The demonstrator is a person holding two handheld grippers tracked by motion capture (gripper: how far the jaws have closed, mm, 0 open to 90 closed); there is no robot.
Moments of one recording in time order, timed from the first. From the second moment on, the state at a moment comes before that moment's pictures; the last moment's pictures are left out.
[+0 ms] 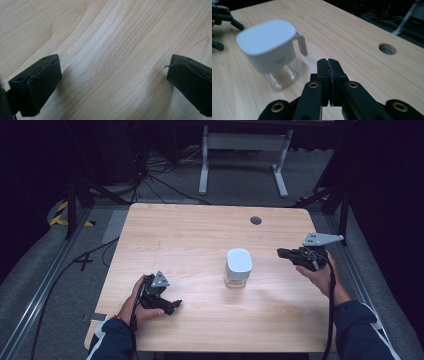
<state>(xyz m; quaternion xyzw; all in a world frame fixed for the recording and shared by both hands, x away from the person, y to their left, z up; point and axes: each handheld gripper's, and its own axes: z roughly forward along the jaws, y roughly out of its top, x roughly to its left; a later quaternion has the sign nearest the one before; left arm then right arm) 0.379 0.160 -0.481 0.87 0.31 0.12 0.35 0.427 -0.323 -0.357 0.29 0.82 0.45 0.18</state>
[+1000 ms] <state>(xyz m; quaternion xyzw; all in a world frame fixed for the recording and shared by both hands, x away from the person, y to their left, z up) 0.343 0.171 -0.480 0.85 0.36 0.15 0.35 0.478 -0.216 -0.362 0.20 0.86 0.45 0.12</state>
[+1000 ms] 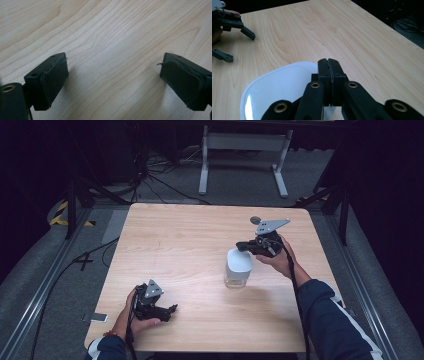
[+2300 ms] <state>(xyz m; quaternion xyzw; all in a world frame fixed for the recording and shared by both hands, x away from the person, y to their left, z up) 0.376 0.062 -0.422 0.85 0.26 0.13 0.45 0.483 -0.210 -0.360 0.19 0.87 0.43 0.12</state>
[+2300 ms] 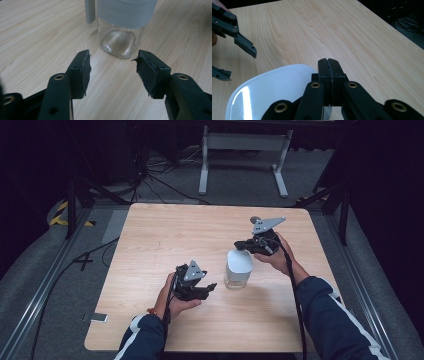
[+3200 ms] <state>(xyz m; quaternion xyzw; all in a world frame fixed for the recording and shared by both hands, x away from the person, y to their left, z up) 0.389 0.036 -0.403 0.84 0.23 0.13 0.47 0.479 -0.211 -0.361 0.18 0.88 0.43 0.12</state>
